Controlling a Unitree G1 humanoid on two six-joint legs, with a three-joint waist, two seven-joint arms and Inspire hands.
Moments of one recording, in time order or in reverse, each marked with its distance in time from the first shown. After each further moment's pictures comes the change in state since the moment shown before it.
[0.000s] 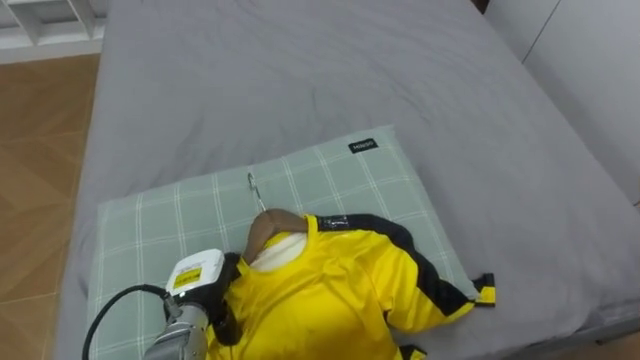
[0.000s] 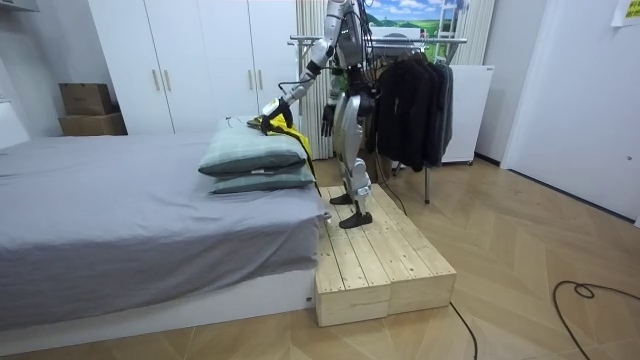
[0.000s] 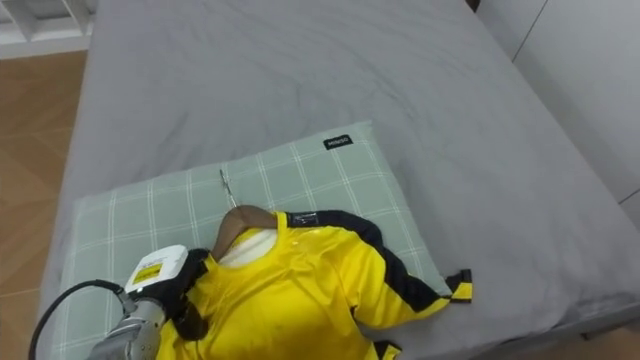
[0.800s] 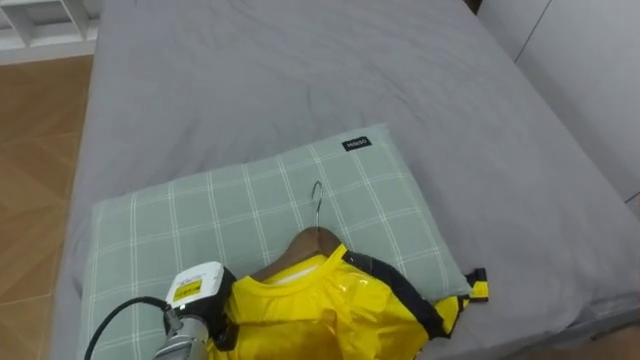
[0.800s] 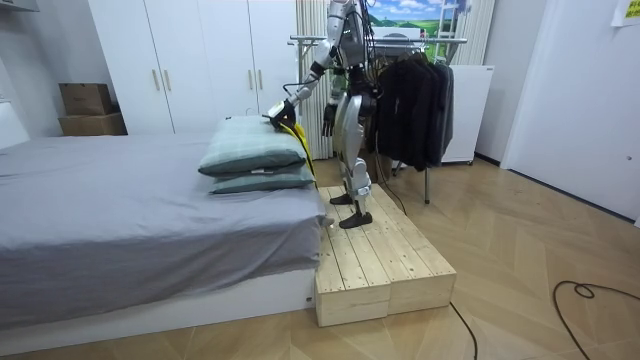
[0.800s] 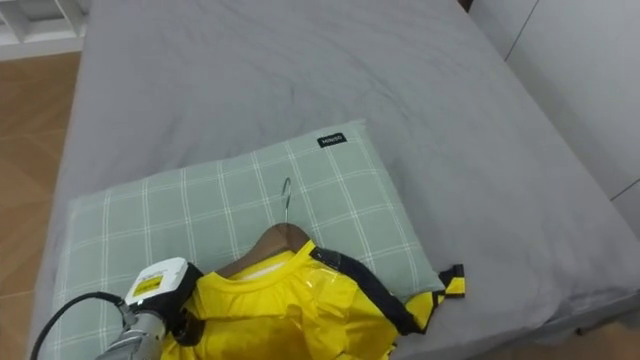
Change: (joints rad) left arm 0.024 -0.013 -0.022 0.017 0.002 0.005 0.008; right arm -0.016 -0.001 0.032 0.000 0.000 0.013 0.011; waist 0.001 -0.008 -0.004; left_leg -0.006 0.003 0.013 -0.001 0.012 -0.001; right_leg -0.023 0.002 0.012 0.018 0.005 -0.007
